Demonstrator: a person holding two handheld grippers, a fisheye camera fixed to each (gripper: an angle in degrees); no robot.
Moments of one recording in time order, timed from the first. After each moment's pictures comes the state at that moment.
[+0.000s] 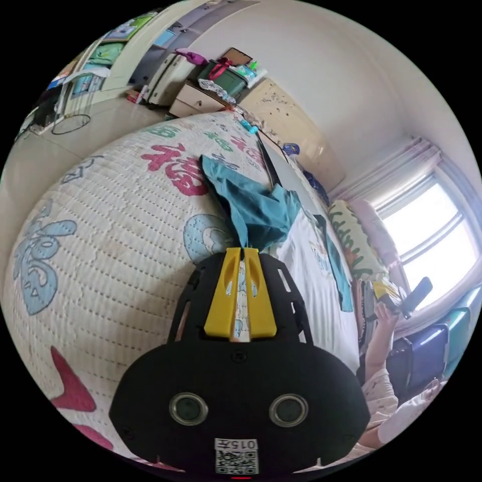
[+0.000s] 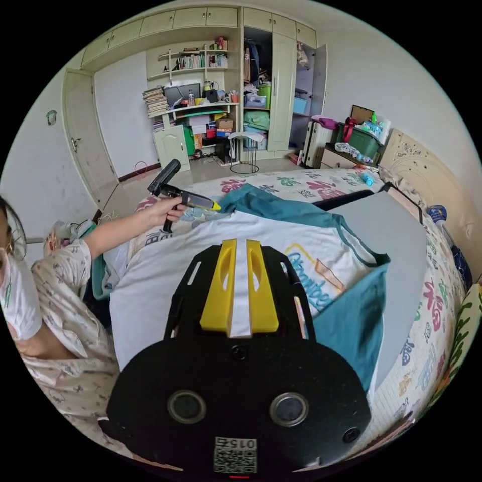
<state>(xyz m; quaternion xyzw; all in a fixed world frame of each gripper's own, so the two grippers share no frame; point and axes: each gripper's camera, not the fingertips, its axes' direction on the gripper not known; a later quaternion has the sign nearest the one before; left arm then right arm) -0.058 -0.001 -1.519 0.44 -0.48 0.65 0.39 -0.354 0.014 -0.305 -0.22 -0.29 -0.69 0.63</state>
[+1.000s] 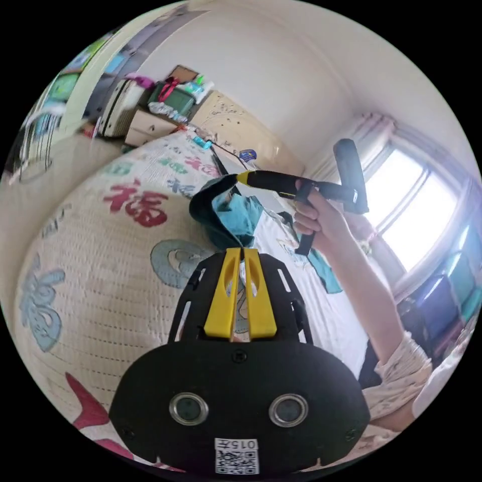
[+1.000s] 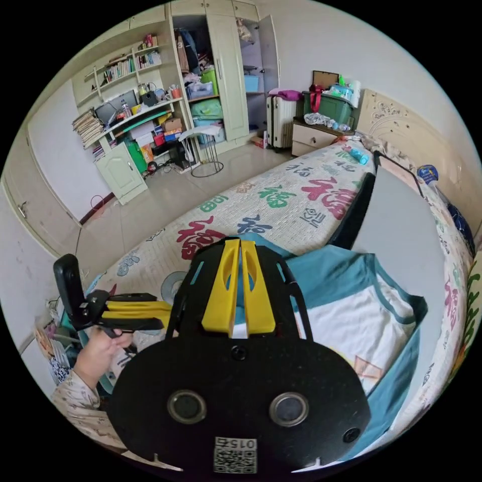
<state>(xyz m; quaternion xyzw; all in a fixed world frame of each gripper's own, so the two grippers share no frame) -0.043 0.028 -1.285 0.36 -0.51 0.73 0.27 -0.645 0.164 -0.144 -0.23 -0.19 -0.62 0.73</state>
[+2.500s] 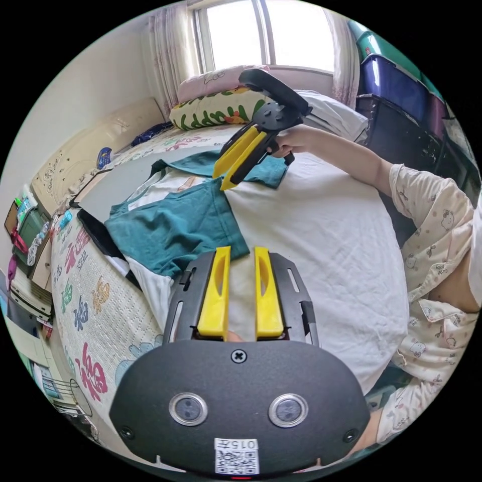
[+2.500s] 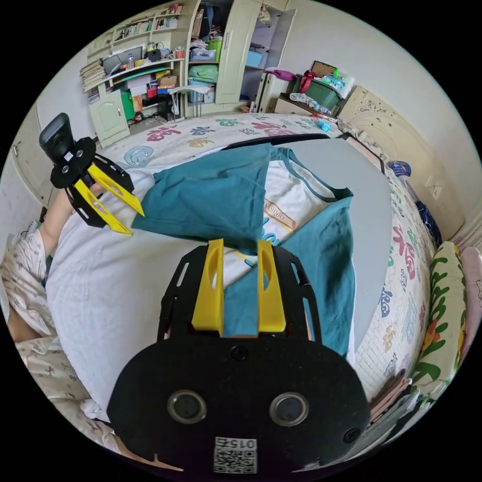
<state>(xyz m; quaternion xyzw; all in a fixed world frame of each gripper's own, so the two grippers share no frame) 0.093 -0.096 -0.565 0.00 -0.74 0.67 0.00 -0.351 0.045 -0.159 -0.22 -0.08 -0.70 0.67</state>
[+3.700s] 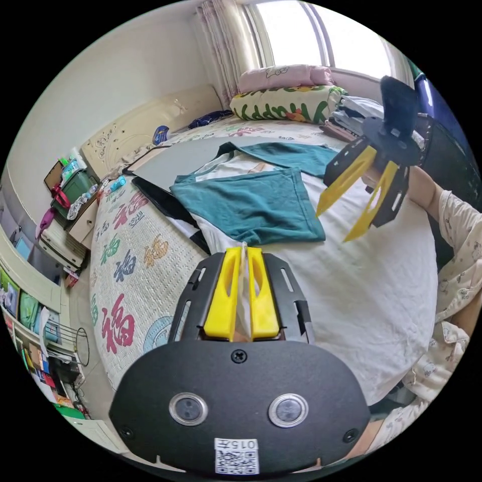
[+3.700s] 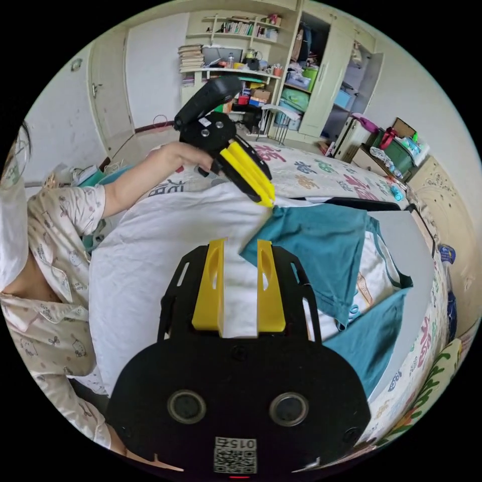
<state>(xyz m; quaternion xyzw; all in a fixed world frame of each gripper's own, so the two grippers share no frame) 0.259 -0.003 -0.751 0.16 -0.76 0.63 -0.04 -0.291 0.064 -0.251 -0.24 -0.23 -0.79 0.51</state>
